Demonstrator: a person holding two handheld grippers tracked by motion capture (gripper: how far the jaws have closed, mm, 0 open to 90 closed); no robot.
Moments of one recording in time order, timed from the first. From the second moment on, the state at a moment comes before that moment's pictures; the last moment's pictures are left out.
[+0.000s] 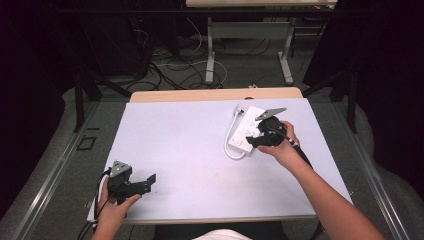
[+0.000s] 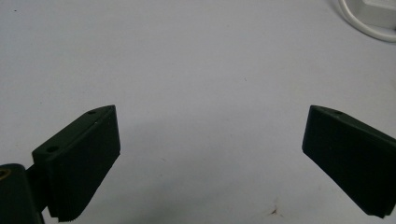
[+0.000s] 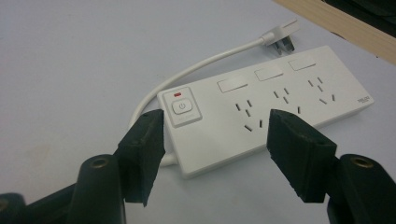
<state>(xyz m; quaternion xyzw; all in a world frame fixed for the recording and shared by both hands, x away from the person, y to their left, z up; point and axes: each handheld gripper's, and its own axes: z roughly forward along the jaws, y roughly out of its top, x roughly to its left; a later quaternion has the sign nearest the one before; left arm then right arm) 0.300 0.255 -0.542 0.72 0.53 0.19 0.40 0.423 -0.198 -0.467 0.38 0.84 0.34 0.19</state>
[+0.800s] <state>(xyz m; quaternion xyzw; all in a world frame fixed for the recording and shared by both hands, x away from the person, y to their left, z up) 0.300 0.256 -0.542 0.73 0.53 0.19 0.40 0.438 -0.184 -0.479 0.39 0.84 0.33 0.18</state>
